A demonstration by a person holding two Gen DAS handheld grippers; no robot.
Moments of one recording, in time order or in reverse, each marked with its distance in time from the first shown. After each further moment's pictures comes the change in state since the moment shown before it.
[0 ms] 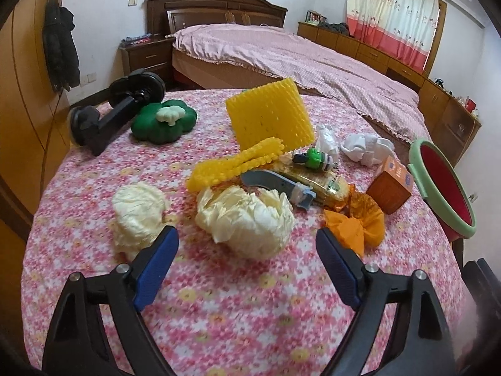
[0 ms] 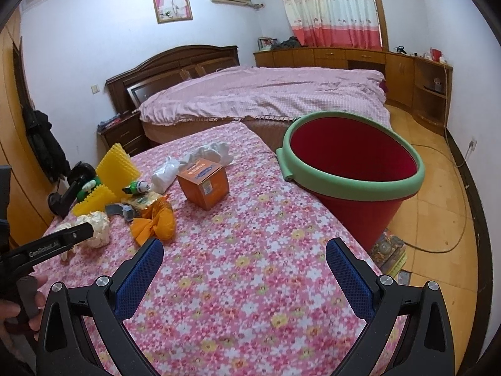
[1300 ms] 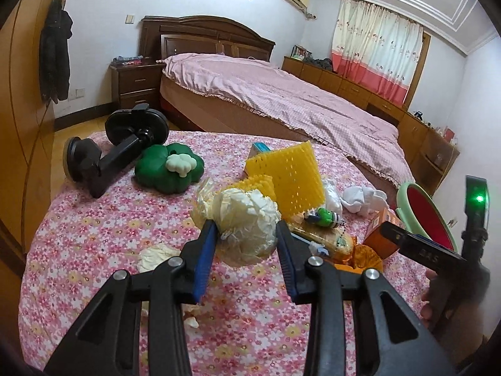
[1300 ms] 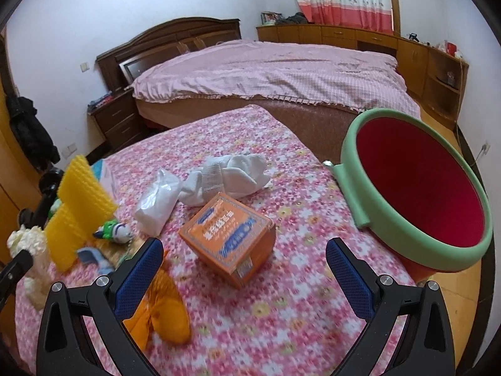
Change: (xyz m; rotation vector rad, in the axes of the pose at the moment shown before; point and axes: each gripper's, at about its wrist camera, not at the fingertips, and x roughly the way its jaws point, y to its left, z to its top) left arm -0.006 0.050 0.027 -0.034 -0.170 -0.137; right arm 0.126 0.051 0.060 -0.012 0.130 -0.031
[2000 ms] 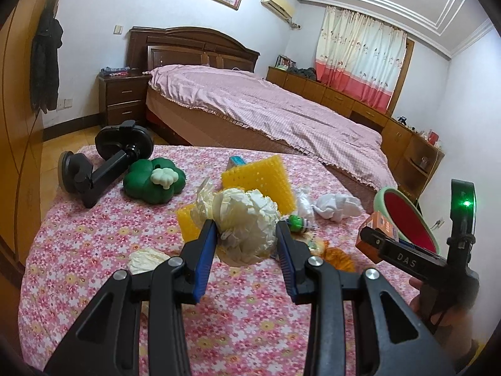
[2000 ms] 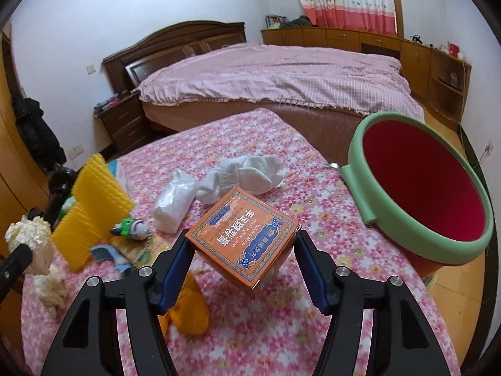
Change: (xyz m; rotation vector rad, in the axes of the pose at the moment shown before) left arm -0.032 -0.017 0.000 0.022 -0.052 -0.072; right arm -0.029 0.002 -0.007 -0.004 -0.033 0.044
